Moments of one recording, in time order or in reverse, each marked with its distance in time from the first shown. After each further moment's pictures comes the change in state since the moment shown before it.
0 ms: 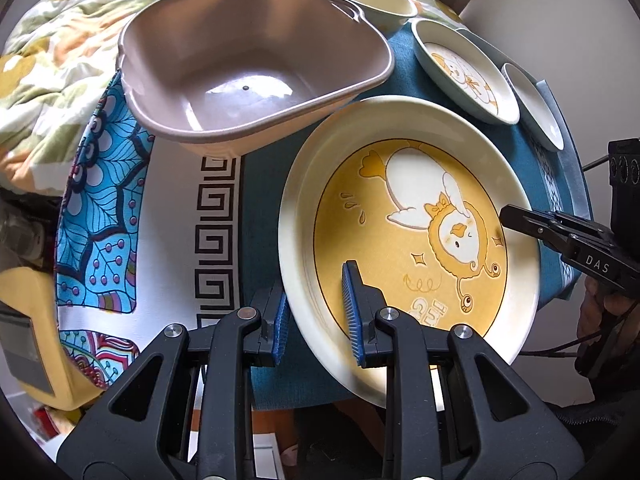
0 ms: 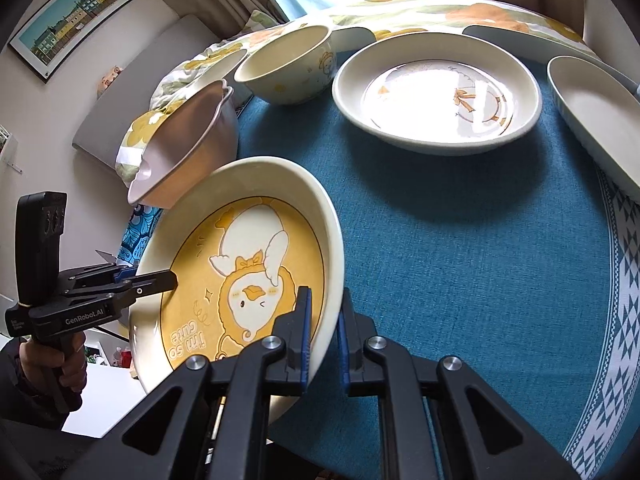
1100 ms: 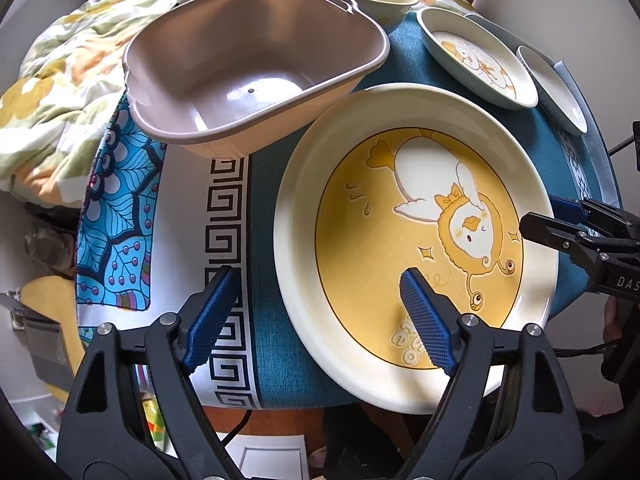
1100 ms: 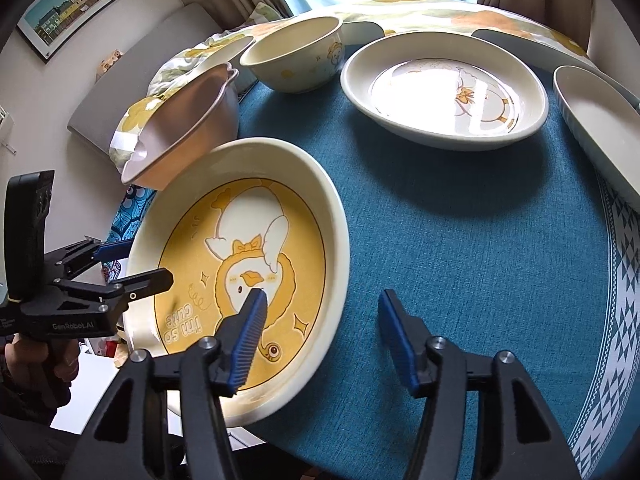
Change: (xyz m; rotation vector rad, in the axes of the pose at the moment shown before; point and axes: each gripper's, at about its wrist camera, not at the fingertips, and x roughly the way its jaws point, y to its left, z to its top) left arm 0.006 -0.023 -0.006 0.039 -0.001 0.143; right arm 0.004 0.009 -0.007 -0.047 0.010 -0.039
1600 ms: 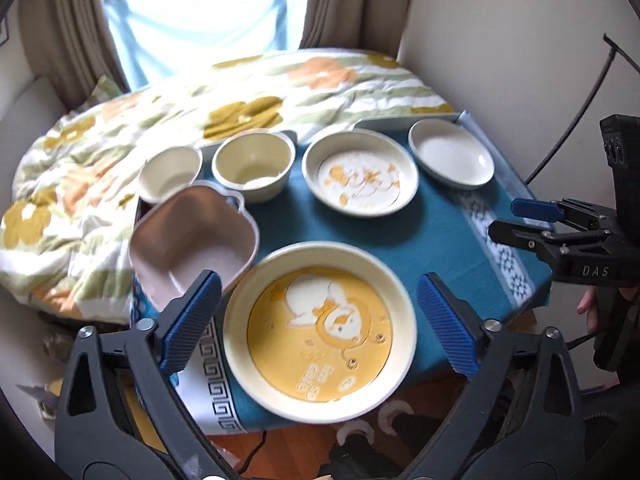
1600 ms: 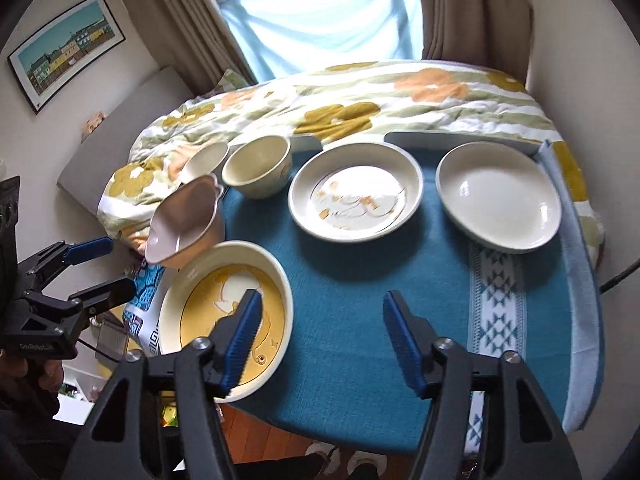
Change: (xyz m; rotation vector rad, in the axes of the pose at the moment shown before) left arm -0.150 -0.096 0.053 0.256 -0.307 -0.062; right arm -0.148 -0.015 0.008 0.093 -0.228 -0.137
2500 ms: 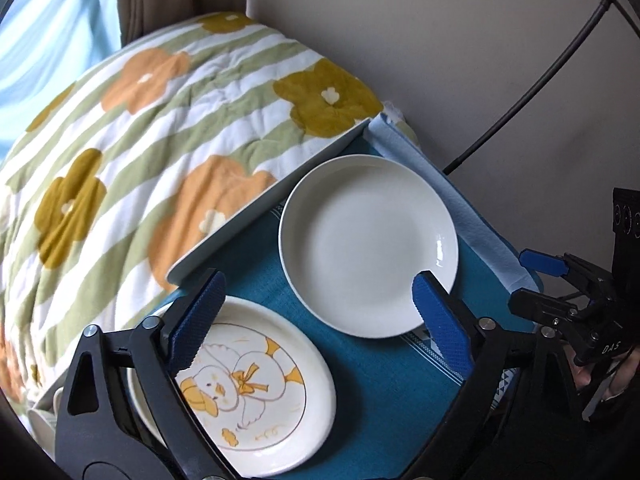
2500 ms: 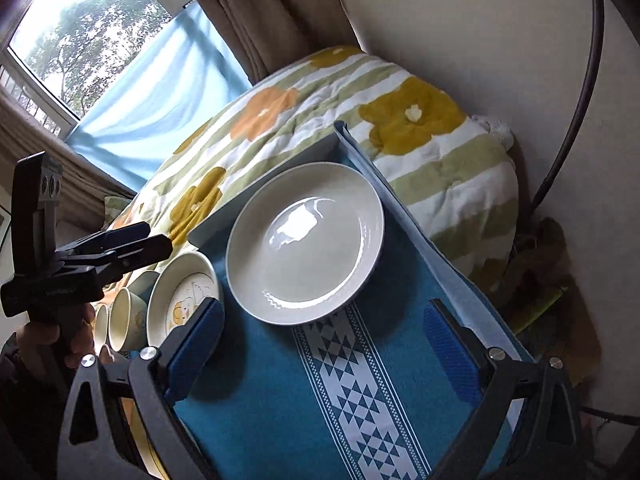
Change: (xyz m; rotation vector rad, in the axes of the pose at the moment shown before) left arm 0.275 -0.146 0.208 0.343 0.286 -0.379; right arm 0.018 -0.197 0.028 0.587 -0.074 -0.166
